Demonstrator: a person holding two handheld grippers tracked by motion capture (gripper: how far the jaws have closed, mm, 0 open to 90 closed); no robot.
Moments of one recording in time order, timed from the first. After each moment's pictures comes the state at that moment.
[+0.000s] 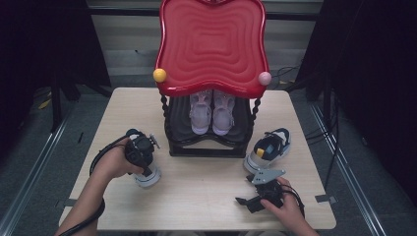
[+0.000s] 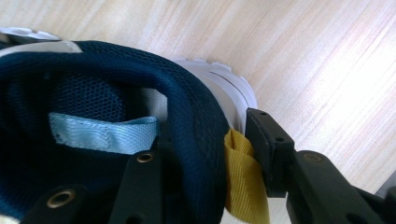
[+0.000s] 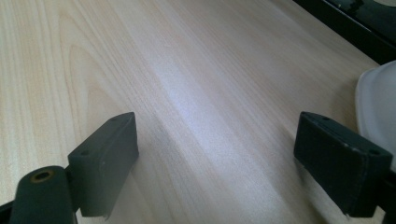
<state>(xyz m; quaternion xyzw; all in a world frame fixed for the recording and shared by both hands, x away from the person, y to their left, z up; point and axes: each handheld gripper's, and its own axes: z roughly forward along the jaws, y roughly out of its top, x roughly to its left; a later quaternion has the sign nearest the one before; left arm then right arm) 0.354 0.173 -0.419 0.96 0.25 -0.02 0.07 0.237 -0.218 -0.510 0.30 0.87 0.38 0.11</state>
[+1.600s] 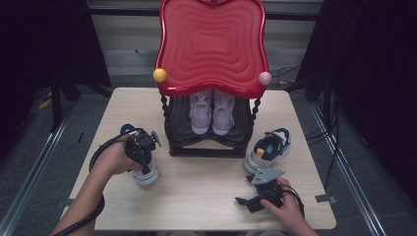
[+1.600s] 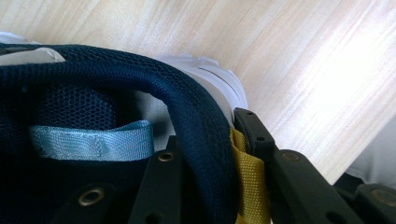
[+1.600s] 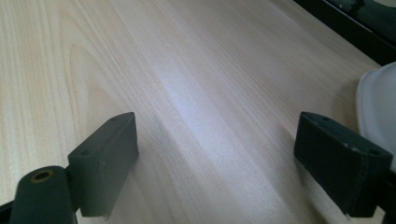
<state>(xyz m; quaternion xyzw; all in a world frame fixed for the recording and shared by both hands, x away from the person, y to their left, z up) 0.352 0.166 -0.394 0.97 0.25 -0.03 0.05 0.238 -0.218 -0.510 0.30 0.87 0.38 0.11</state>
